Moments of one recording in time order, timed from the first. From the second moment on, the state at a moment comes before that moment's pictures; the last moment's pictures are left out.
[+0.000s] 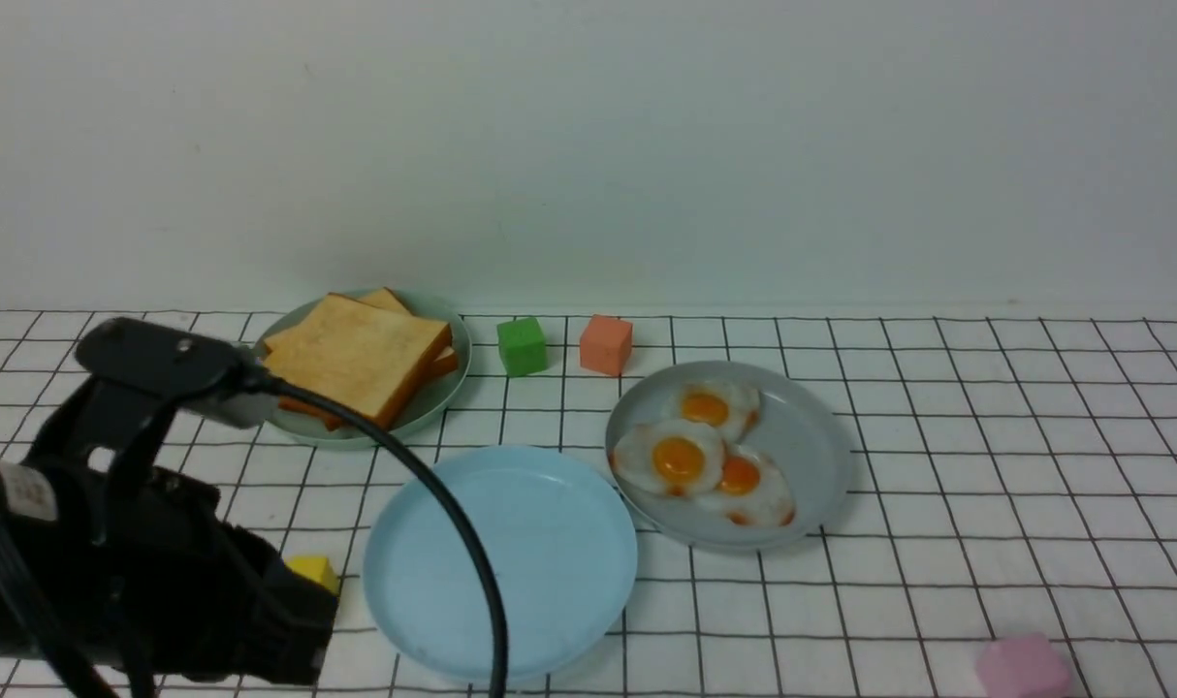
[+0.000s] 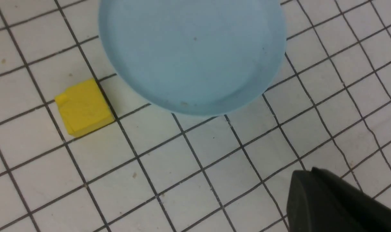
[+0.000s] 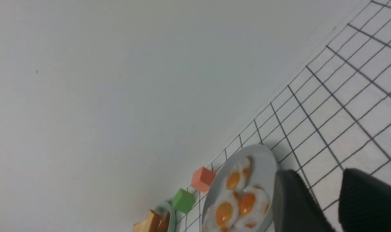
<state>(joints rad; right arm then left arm) -0.01 -0.01 0.02 0.74 0.16 0.20 -0.37 1.07 -0.75 -0.36 0.73 0.25</state>
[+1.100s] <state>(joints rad) 0.28 0.65 -0.84 0.40 1.04 -0.21 -0.32 1.96 -1.65 0.15 0.85 -0.19</state>
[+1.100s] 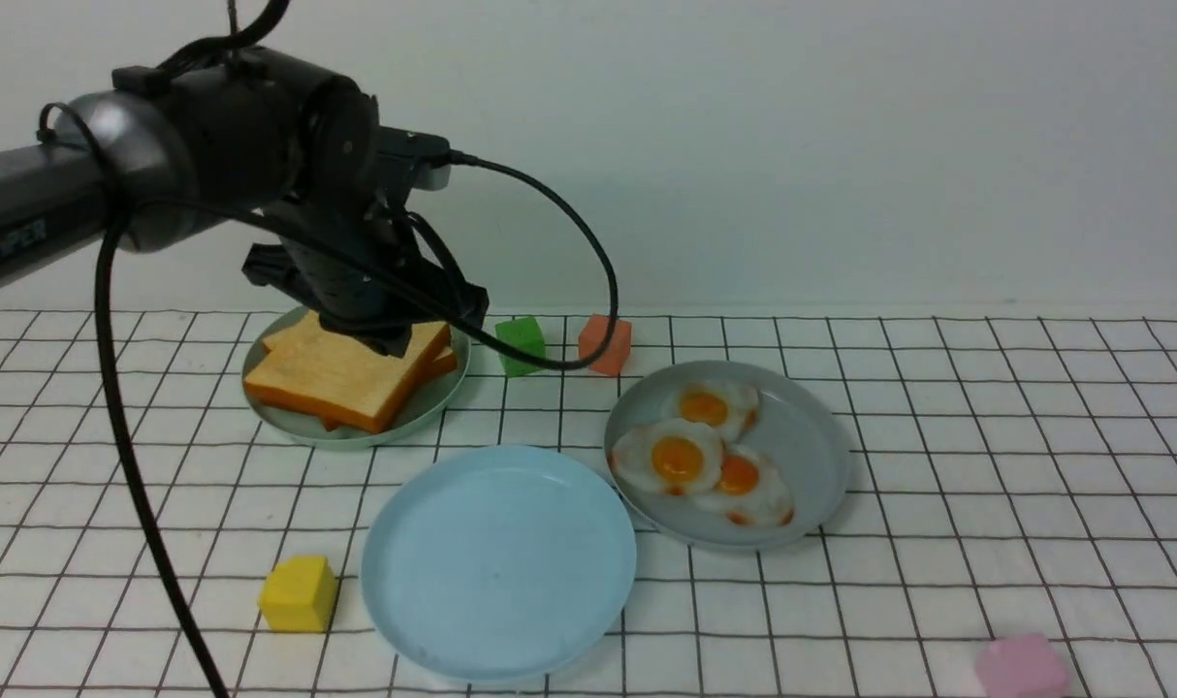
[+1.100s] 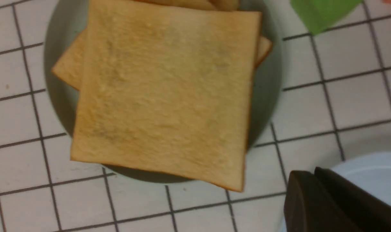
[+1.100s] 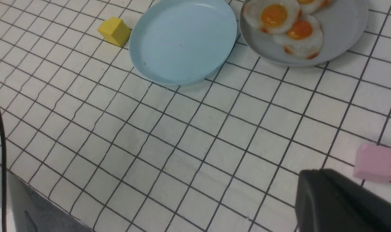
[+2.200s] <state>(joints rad) 0.28 0.65 -0.84 0.40 1.04 -0.21 -0.29 2.17 -1.71 0.26 0.75 -0.04</state>
